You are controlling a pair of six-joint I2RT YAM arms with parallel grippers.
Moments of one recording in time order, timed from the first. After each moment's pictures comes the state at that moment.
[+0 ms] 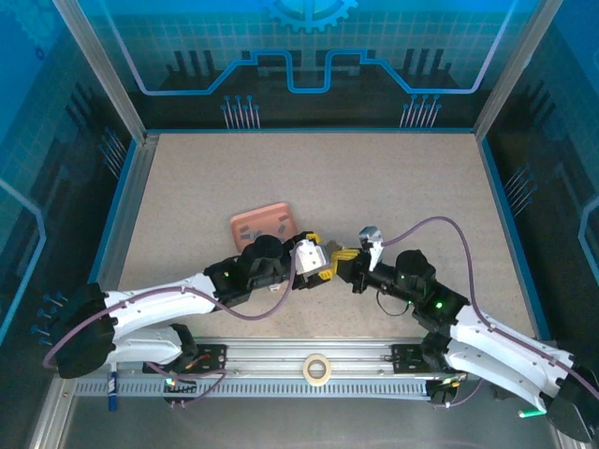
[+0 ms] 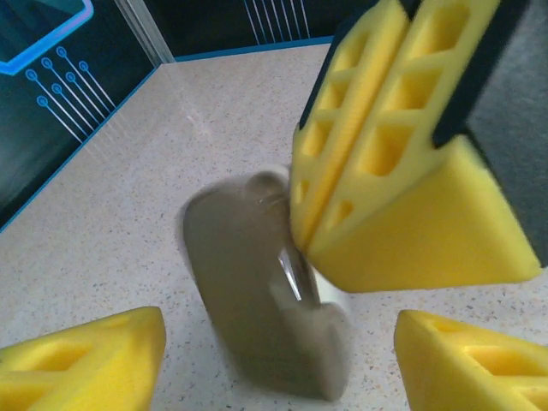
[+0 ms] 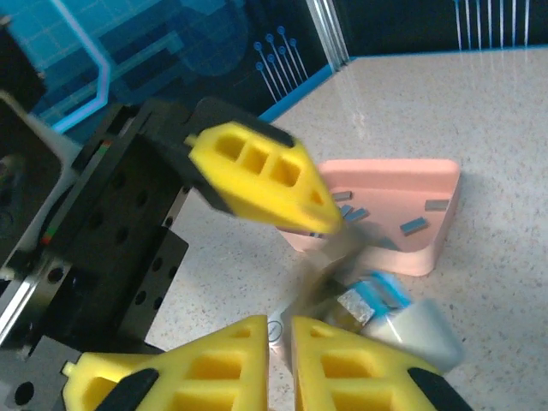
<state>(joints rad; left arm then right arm) -0.95 1.20 0.65 0.19 0.07 0.33 0.79 0.67 0.36 0.13 -0.18 0.37</state>
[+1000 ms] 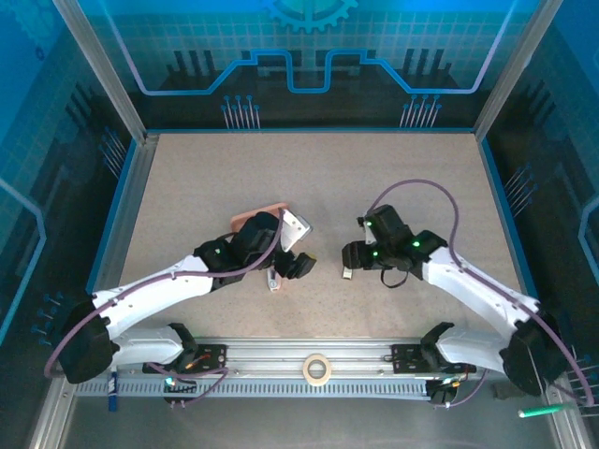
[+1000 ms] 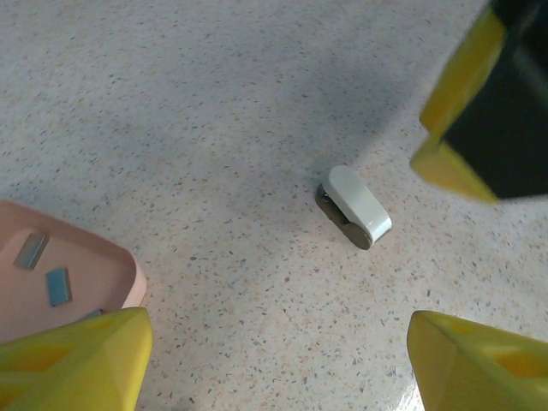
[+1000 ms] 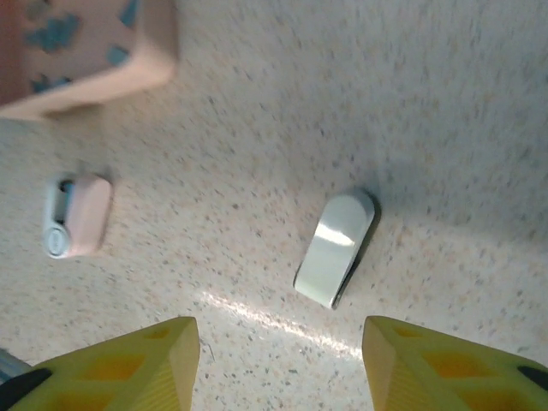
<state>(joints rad) -0.80 1.21 0.83 -0.29 0.04 -0.07 0.61 1.19 0.83 -0.69 -0.10 0.54</state>
